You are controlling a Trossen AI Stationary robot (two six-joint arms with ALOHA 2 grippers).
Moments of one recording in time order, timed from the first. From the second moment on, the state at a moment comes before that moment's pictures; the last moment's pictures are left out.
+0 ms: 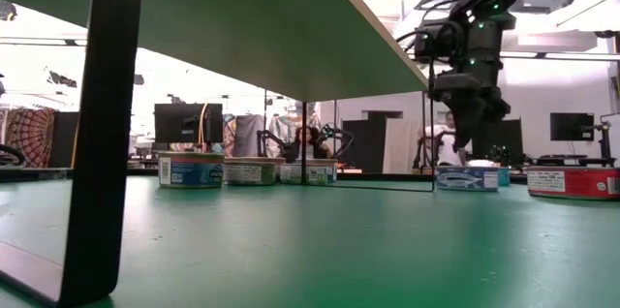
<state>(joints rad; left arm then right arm) 0.44 1.02 0.94 -0.24 0.00 -0.13 -0.60 1.43 0.93 -0.88 -0.05 0.24</state>
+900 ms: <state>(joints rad) 0.44 1.01 0.94 -0.22 -0.02 -0.09 -0.72 1.43 0.76 -0.80 -0.10 0.28</state>
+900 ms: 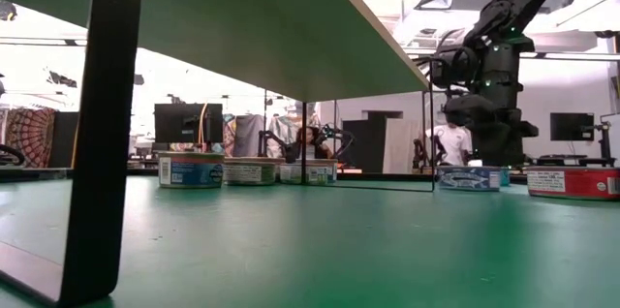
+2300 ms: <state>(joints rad) 0.44 1.01 0.94 -0.22 0.03 -0.17 -0.81 1.43 0.96 -0.65 0.20 0.38</state>
